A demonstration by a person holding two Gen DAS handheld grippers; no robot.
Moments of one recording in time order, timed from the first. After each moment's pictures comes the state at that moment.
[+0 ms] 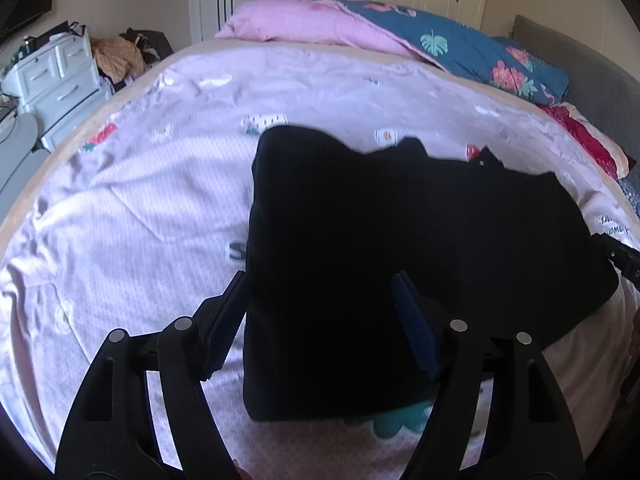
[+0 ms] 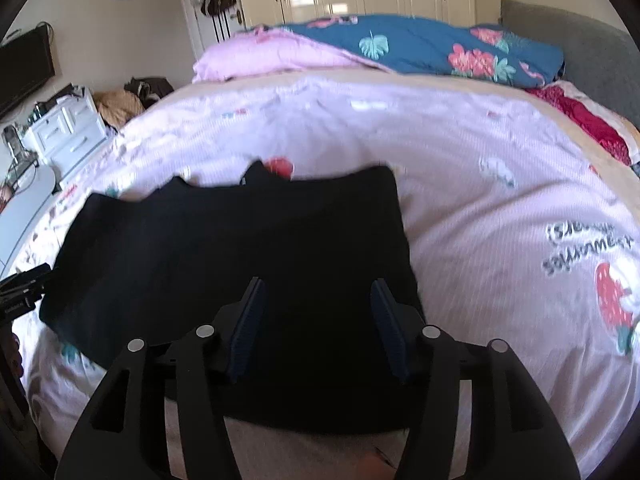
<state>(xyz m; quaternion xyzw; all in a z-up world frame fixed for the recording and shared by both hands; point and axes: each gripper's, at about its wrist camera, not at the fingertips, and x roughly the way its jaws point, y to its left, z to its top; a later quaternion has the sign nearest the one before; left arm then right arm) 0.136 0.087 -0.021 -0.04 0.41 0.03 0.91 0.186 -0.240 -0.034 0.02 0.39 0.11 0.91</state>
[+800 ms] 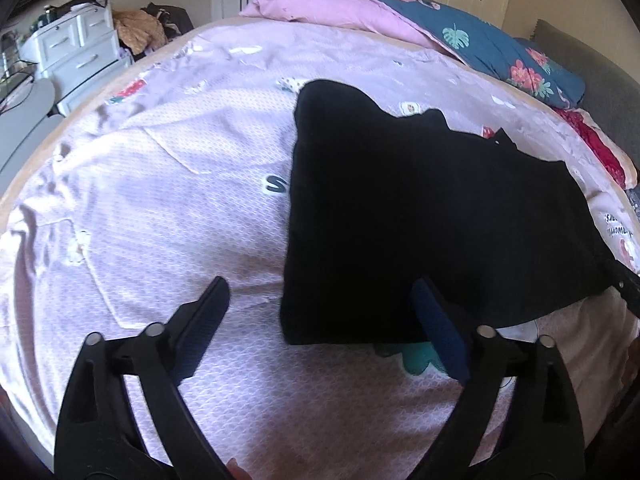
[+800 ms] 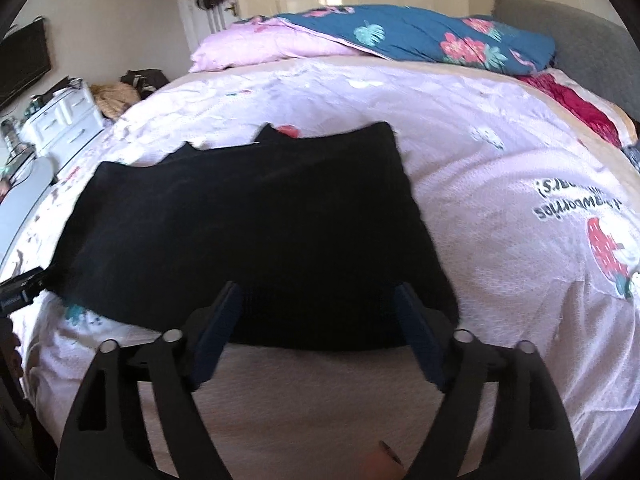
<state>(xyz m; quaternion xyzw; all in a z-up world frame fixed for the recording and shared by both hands) 0.098 0.104 -0.033 -0.07 0.43 0.06 0.90 0.136 -0.228 -0.042 0.01 0.40 0.11 0.91</state>
